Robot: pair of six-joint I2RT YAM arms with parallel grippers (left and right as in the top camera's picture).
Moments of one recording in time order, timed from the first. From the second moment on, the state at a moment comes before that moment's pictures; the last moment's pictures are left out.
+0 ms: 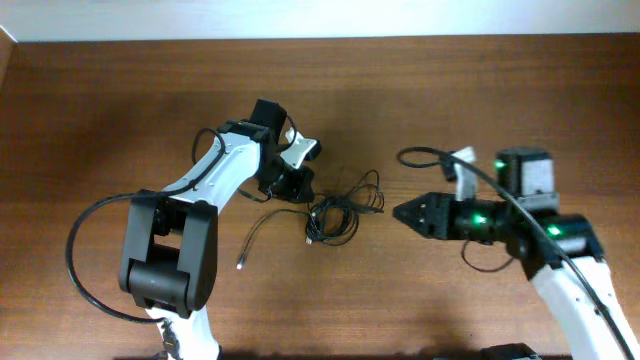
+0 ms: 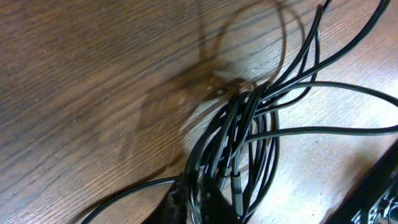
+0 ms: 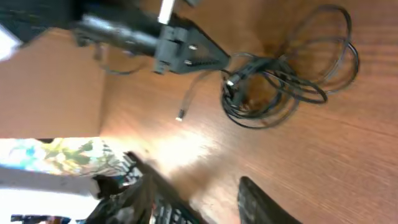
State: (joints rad) left arm -0.27 1.97 1.35 -0.88 0.51 0.13; right arm 0.14 1.13 0.94 -0.78 -0.80 0.34
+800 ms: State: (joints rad) left arm -0.27 1.97 1.33 -0.89 0.39 0.02; right arm 0.48 1.77 0.94 -0.07 -0.51 0.87
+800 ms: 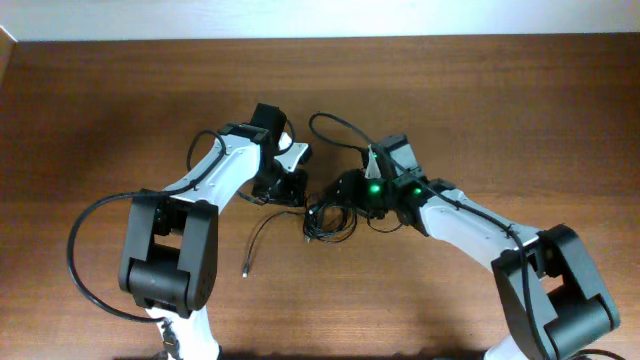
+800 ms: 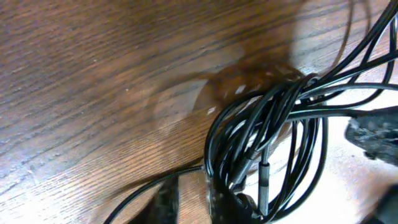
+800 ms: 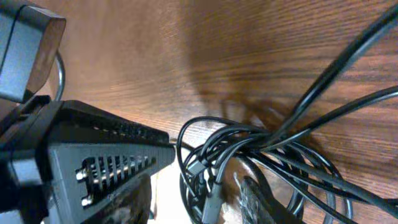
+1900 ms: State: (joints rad) left arm -0.27 1.97 1.16 -0.74 0.65 0.13; right arm 0.54 1.86 0.94 -0.15 -0.41 1.05
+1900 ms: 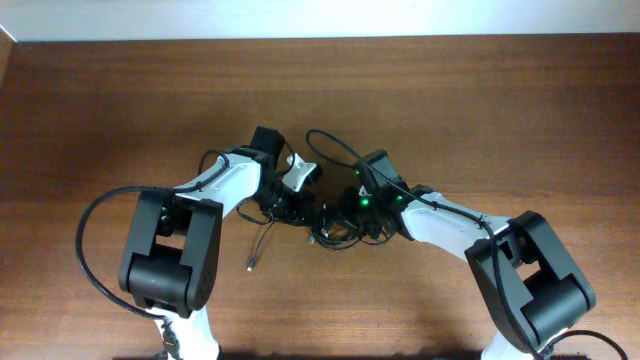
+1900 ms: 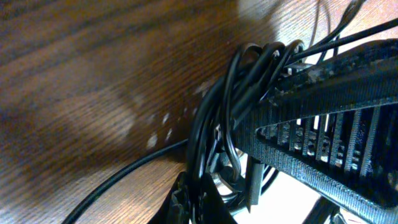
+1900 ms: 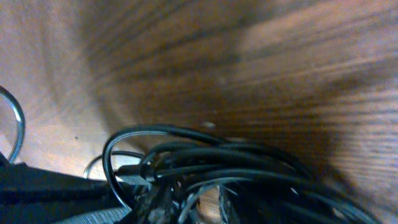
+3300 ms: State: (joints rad) left arm -0.31 1.97 1.16 -0.74 0.51 0.02; right arm 0.50 1.68 0.95 -0.23 -0.42 0.88
